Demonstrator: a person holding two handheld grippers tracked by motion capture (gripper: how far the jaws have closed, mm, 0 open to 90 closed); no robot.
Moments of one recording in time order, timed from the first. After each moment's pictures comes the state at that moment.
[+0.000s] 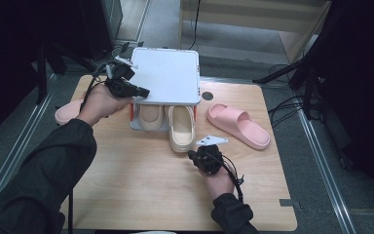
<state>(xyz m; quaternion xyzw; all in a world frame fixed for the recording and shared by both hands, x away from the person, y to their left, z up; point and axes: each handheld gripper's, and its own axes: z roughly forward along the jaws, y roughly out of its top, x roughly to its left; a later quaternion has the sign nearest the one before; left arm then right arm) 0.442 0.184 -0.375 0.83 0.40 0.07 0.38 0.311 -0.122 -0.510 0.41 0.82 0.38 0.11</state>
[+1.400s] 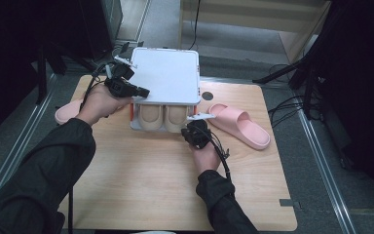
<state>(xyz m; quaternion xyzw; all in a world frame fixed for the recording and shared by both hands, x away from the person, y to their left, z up) 0.443 0.186 -0.376 0.83 0.40 0.06 0.38 0.389 -0.087 -0.513 0.45 0.80 0.37 0.13</state>
